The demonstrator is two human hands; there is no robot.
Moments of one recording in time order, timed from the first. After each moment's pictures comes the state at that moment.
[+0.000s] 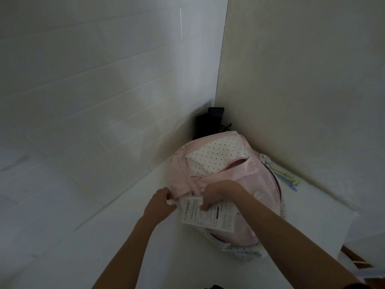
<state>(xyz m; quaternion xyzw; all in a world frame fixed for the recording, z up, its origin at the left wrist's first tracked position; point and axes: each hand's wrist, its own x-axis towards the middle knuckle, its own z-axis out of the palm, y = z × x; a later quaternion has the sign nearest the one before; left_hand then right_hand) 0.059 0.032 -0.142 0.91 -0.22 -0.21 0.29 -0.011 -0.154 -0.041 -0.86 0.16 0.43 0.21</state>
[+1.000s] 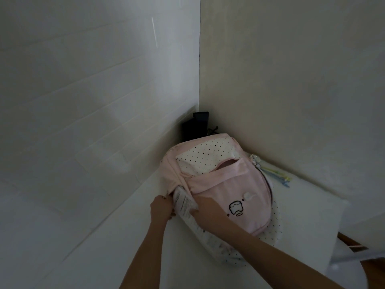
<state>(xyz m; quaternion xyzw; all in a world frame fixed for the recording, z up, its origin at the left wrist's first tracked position) 0.071 -0.022 -0.143 0.87 0.02 -0.27 0.41 -0.046 -0.124 -0.089 -0.91 0.24 0.08 0.33</state>
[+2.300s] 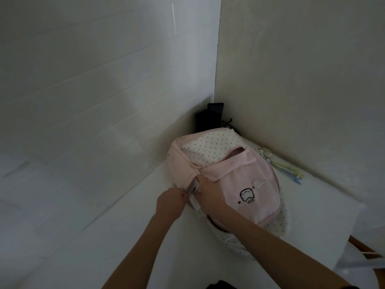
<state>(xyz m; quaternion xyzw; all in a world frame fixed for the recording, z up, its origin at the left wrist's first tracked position) 0.038 0.002 -0.113 0.95 -0.28 -0.14 0.05 -0.030 -0.116 -0.090 -0.92 0.22 0.00 0.33</state>
